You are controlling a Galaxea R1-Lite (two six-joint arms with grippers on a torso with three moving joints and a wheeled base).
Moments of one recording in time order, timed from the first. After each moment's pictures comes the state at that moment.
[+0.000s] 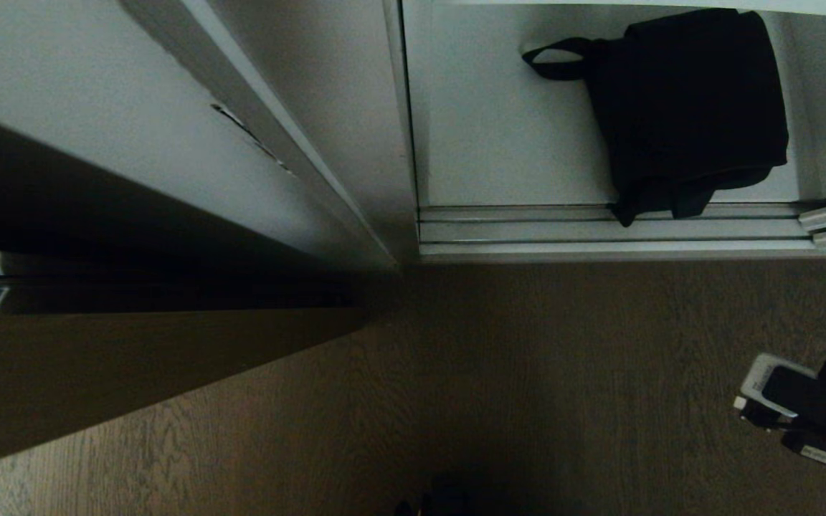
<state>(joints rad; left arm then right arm) 0.00 0.00 -0.02 0.04 0.00 0.00 0.01 1.33 -0.34 -0.64 -0.13 -1.16</state>
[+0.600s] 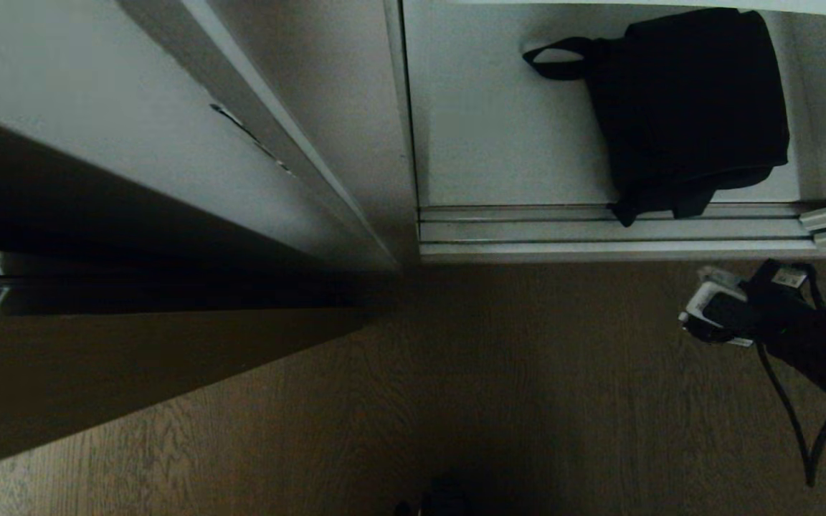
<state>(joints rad) 0.00 0.00 -0.02 0.04 0.00 0.00 -0.10 1.82 -0.52 -1.32 0.14 -1.28</state>
